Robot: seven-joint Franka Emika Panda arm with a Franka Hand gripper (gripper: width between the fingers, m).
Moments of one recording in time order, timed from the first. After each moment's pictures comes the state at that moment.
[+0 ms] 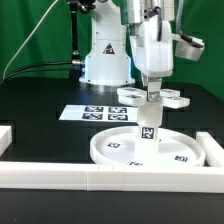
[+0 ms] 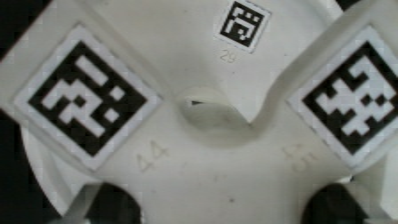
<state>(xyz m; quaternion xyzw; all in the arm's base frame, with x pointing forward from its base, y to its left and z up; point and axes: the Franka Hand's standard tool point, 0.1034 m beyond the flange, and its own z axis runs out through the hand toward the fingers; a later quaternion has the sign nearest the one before) 0.556 0.040 0.100 -0.67 0.74 0.00 0.08</state>
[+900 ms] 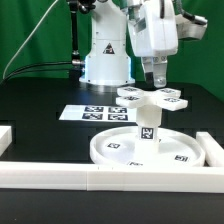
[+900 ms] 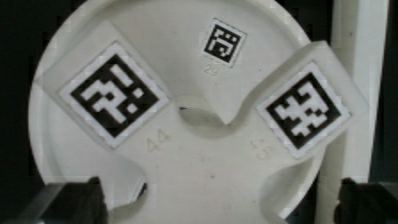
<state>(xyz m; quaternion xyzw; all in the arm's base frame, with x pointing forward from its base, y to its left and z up) 0.558 0.043 0.125 -0.74 0.66 0.00 0.10</state>
